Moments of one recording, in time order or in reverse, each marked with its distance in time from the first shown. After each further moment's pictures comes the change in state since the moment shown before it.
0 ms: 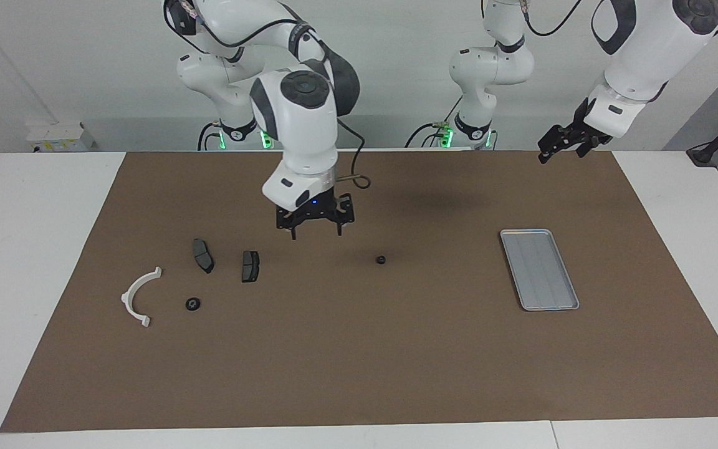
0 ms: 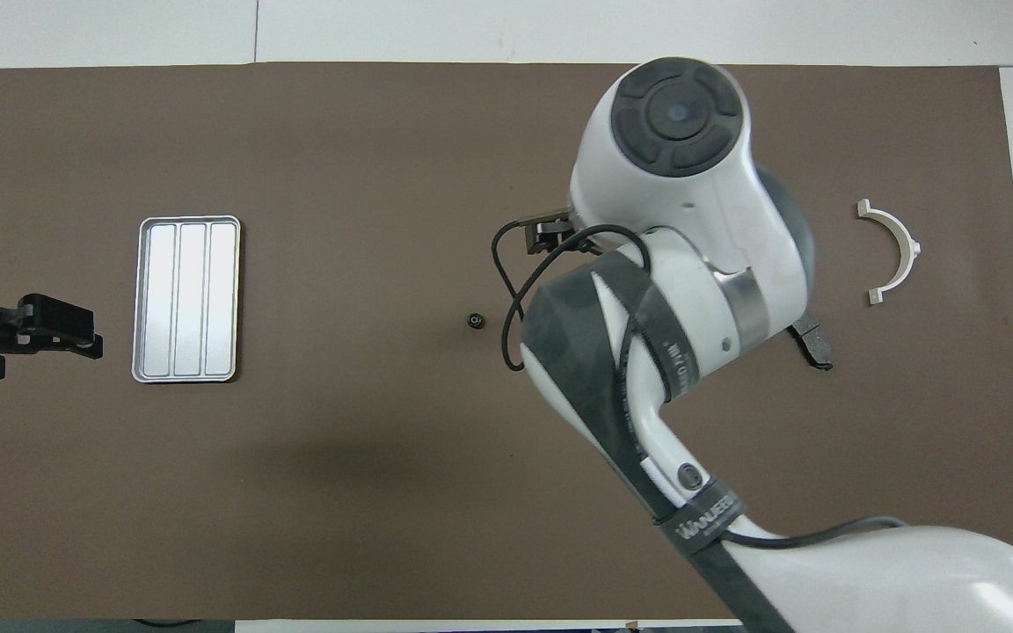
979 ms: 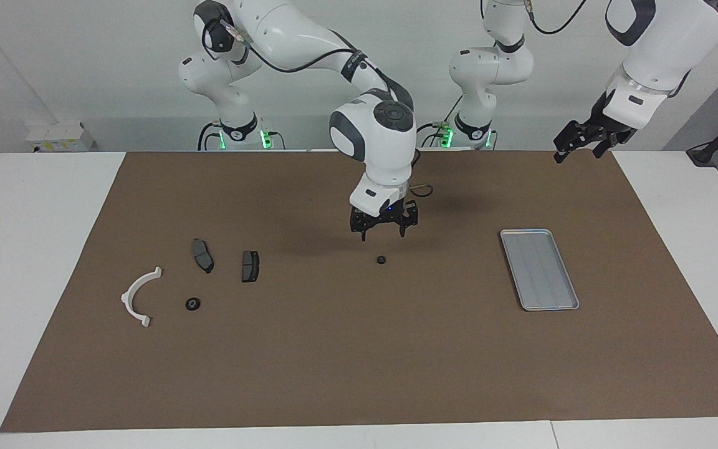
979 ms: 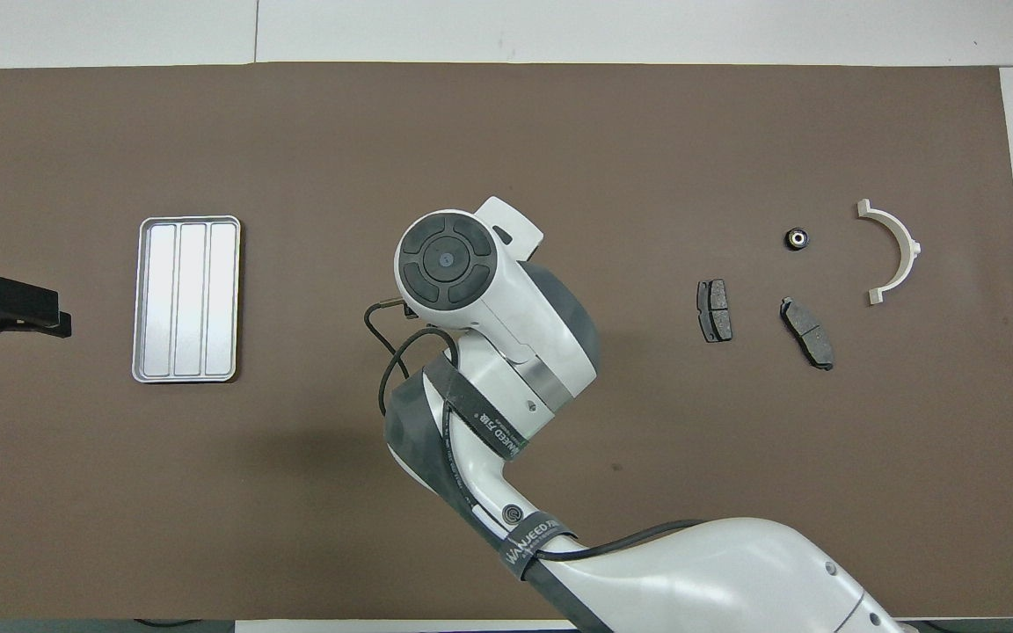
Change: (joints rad) left arm 0.029 0.009 -0.004 0.036 0.002 0.051 0.050; right arm 0.159 0.141 0.002 -0.060 0.011 0.219 0.146
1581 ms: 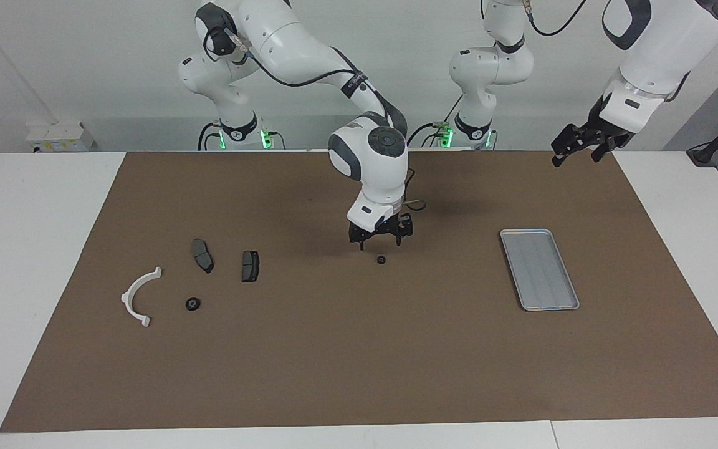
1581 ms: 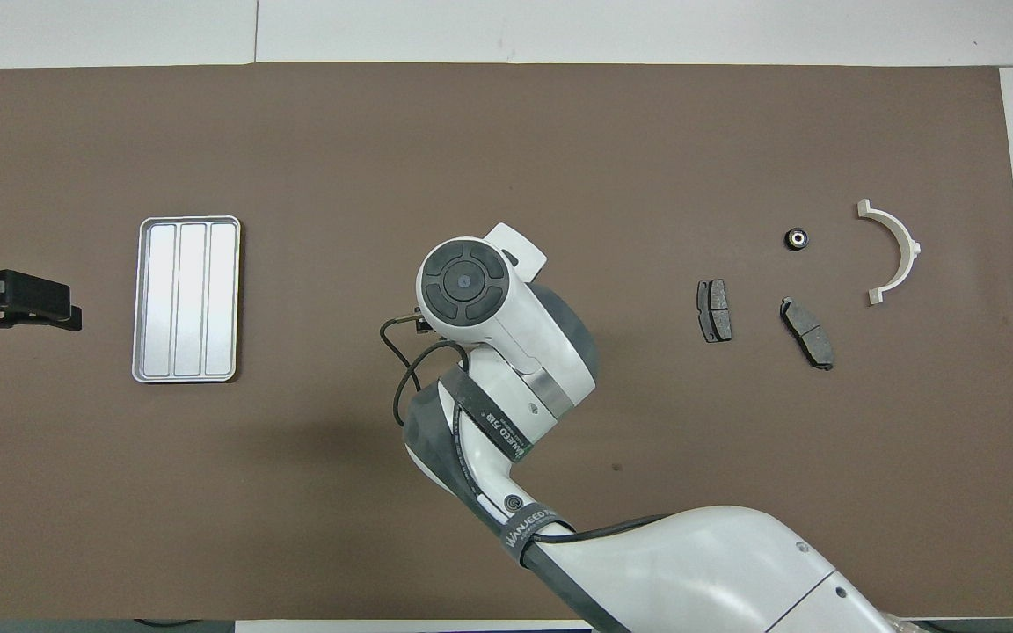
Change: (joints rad) left arm 0.000 0.018 -0.011 0.001 0.000 0.019 0.001; right arm 0.000 0.008 0.000 -0.113 0.022 0.110 0.000
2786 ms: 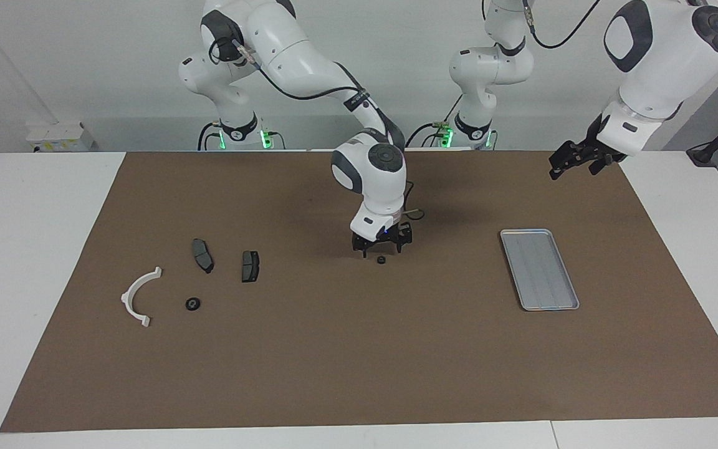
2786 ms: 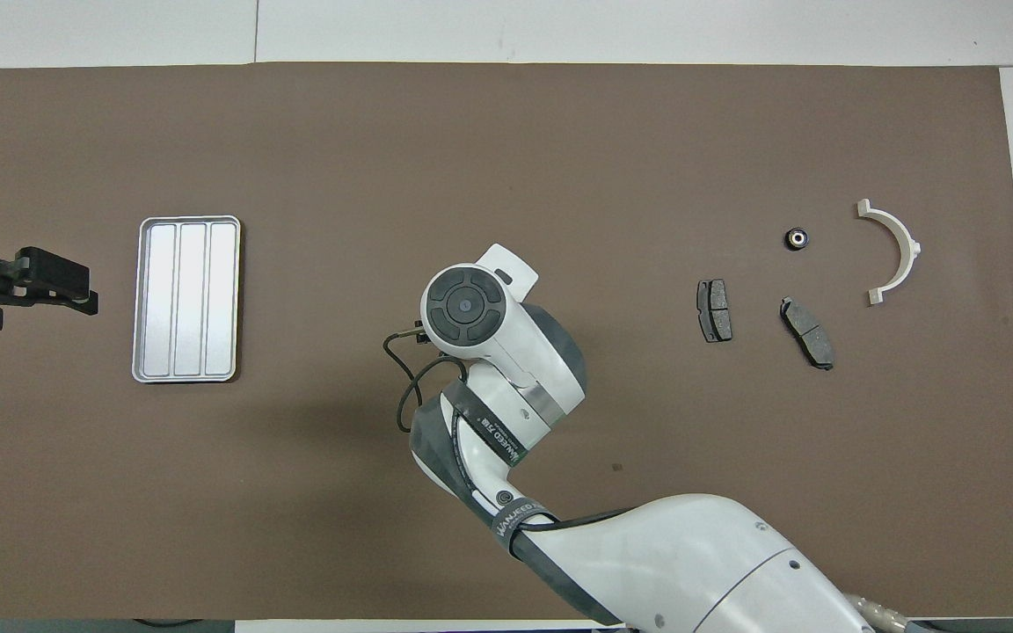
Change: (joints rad) left arm 0.000 0.090 -0.005 0.078 0.000 -0.042 0.000; right arm 0.013 0.045 0.001 -0.067 0.002 0.134 0.000
